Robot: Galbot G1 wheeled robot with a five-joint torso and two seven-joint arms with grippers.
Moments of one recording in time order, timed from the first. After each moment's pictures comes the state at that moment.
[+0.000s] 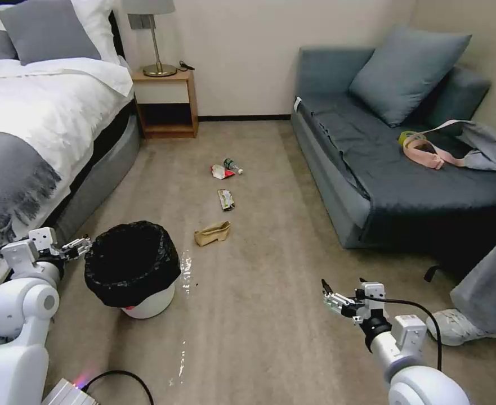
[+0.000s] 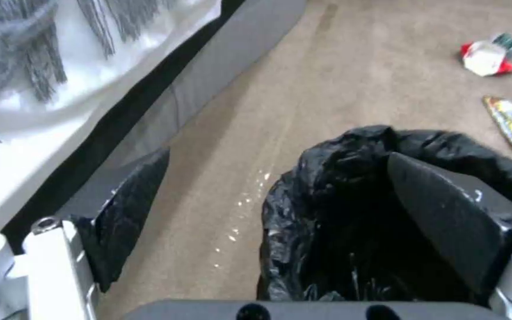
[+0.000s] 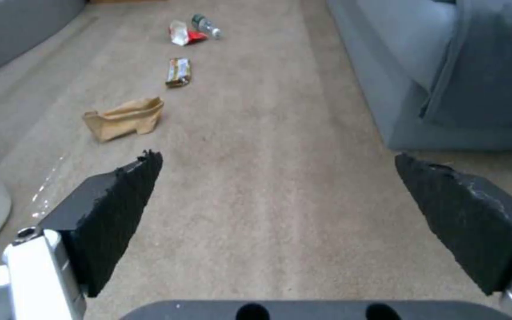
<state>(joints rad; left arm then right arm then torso) 1.17 -1.09 -0.83 -1.85 -0.60 0.70 -0.30 -1.65 1.24 0.49 2.24 0.37 -0.39 0.16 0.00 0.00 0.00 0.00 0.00</state>
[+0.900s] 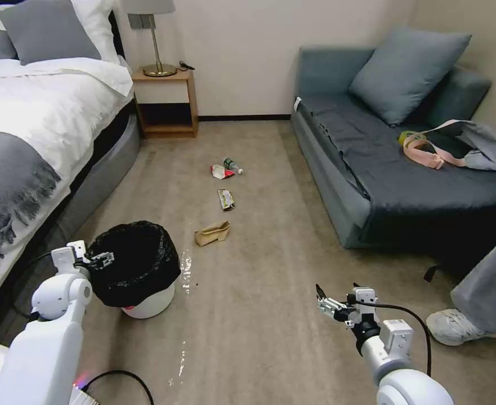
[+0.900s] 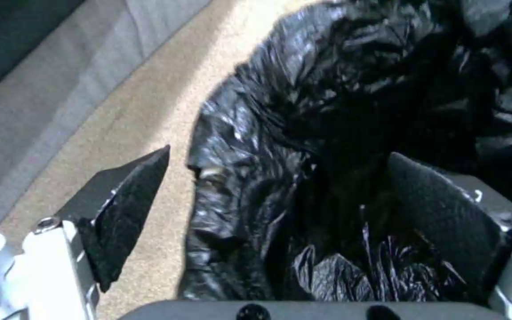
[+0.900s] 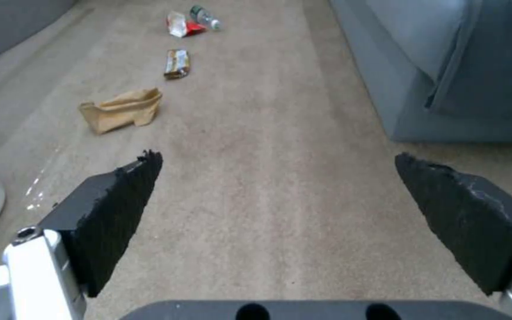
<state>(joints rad) 1.00 -1.15 -0.67 -1.51 -0.47 0.63 -0.25 -1.64 1.27 0.47 2.20 0.32 -0.38 0.16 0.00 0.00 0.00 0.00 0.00</state>
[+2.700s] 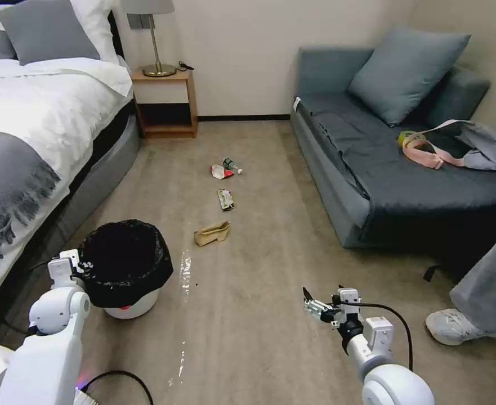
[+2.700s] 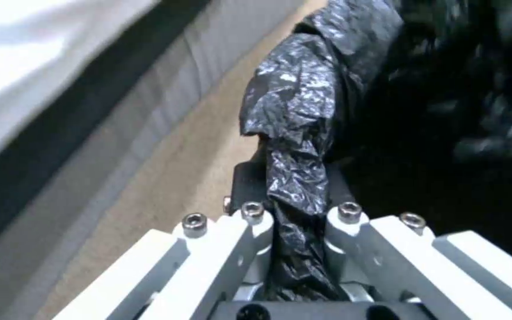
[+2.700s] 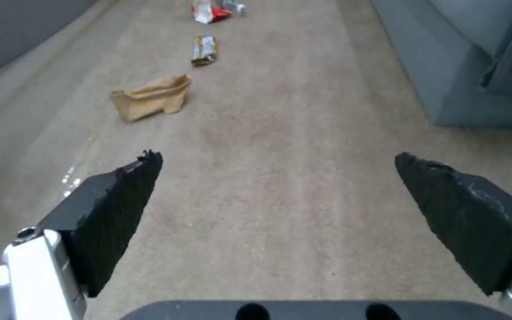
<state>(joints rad) 1.13 -1.20 -0.78 -1.66 -0.29 0.57 -0.23 -1.59 1.26 0.40 2.16 0.36 -0.39 0.16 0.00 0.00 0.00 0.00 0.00</state>
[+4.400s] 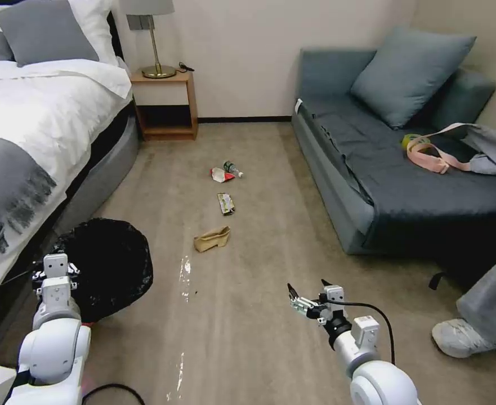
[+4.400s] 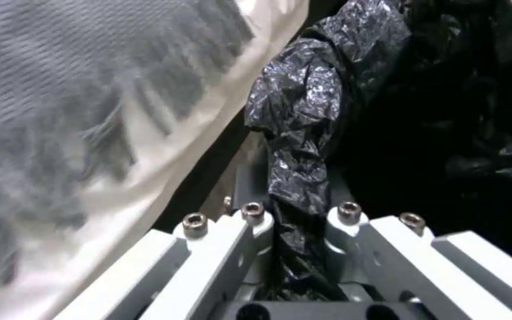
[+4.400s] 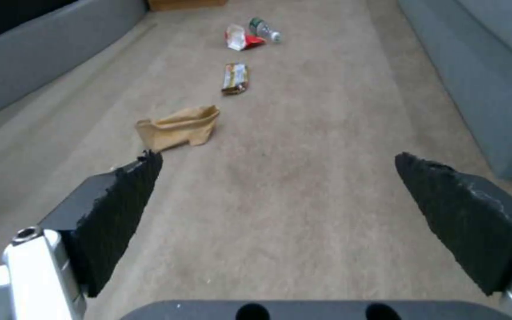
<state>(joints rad) 1.35 -1.33 -0.83 -1.96 0.04 0.45 -0.24 -1.55 1.28 0.35 2.07 0.32 -0.28 0.06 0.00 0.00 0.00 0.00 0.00</state>
